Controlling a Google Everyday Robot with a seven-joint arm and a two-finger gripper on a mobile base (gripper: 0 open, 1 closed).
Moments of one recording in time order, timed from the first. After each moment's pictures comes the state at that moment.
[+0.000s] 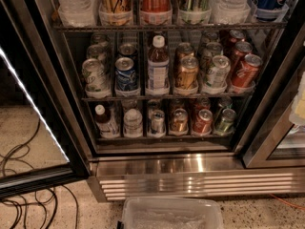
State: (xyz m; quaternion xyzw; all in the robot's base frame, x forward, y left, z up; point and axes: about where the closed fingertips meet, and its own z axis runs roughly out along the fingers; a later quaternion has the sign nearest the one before) arm 0.428 -0.281 0.994 -0.51 0.85 -0.12 0.10
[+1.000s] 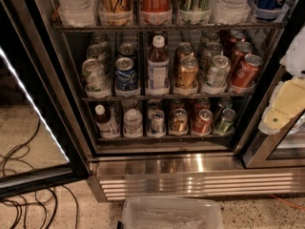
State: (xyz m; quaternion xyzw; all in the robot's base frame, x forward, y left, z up) arm 0.439 -0.253 0.953 -0.49 0.86 -0.06 0.14
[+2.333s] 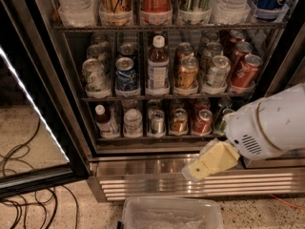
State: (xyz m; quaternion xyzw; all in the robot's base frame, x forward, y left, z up) arm 0.390 -0.128 0.861 -0.40 0.87 0.12 0.26
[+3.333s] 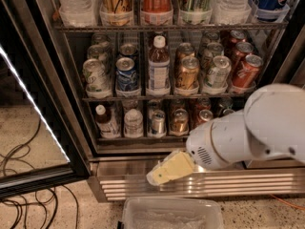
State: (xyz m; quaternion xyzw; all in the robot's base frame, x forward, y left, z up) arm 0.404 -0.061 0.800 -0.37 0.87 0.20 0.26
